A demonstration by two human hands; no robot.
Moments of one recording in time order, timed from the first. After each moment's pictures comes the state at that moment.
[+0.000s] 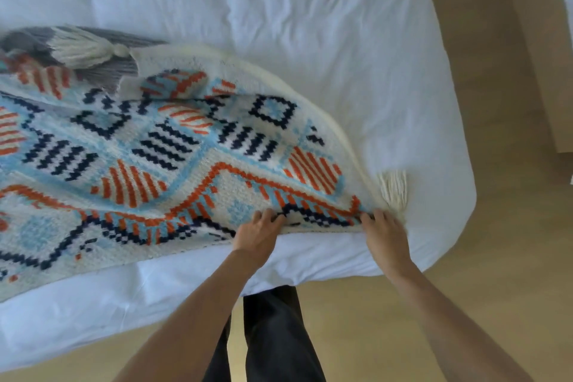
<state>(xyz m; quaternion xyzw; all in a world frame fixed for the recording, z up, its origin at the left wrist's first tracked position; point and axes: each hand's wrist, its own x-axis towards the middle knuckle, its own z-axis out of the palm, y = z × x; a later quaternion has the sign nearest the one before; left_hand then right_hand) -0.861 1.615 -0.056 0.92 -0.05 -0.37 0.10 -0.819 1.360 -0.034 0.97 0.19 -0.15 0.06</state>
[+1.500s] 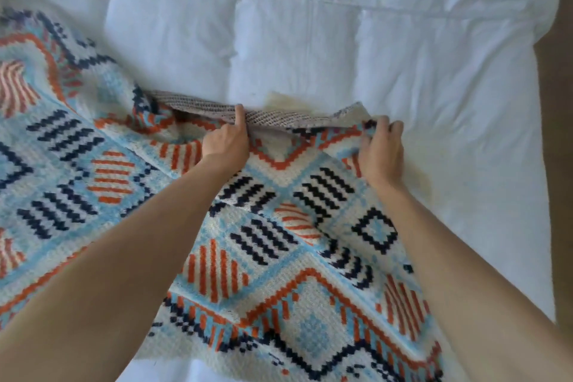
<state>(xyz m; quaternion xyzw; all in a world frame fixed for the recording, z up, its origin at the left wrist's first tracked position) -0.630 1.932 -0.043 0.94 0.26 -0.21 0.11 -0.531 1.699 -0.024 0.98 0.09 -0.04 -0.15</state>
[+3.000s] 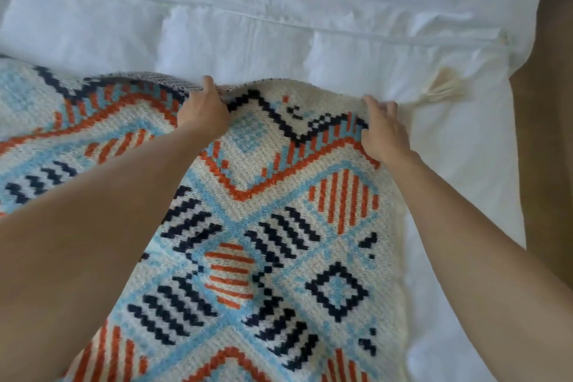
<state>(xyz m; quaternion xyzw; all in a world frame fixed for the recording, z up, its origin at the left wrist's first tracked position) -0.466 1.907 -0.070 0.88 0.39 -0.13 0.22 -0.343 1.645 -0.064 0.97 0.15 -0.18 -0.05</state>
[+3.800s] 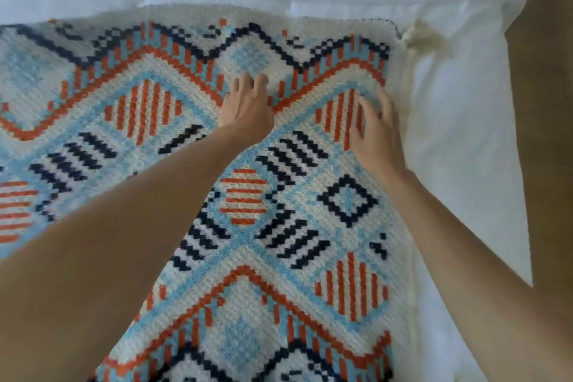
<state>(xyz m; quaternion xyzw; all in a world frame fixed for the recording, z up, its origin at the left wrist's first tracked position) -0.460 1.819 -0.070 0.95 0.19 -0.07 0.22 -0.406 1.594 -0.068 0.97 0.16 -0.10 -0.18</state>
